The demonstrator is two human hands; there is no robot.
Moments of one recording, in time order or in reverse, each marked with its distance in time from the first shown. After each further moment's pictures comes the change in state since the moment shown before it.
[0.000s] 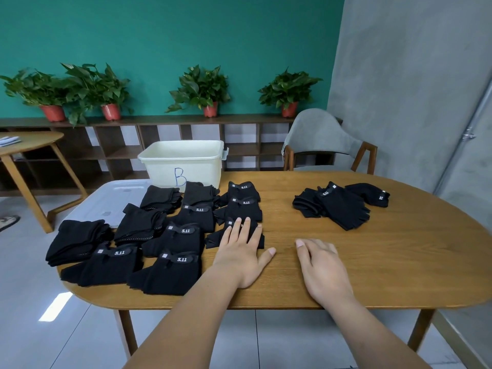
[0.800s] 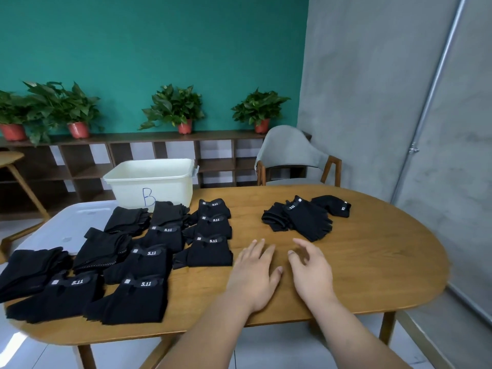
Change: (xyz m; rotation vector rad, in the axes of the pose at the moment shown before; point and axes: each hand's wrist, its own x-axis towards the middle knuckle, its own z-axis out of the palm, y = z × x) left_hand 0.000 0.092 -0.001 -0.204 0.138 0.196; right_hand 0.015 0.031 -0.025 0.424 0.202 0.210
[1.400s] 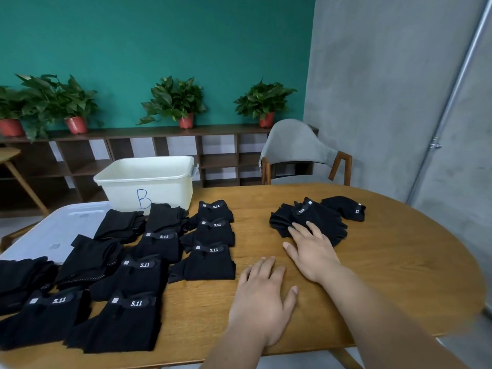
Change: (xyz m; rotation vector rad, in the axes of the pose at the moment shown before) left_hand -0.001 0.009 0.013 -0.007 0.042 -0.016; right_hand 0.108 0.010 0.016 -0.859 -0.407 -0.278
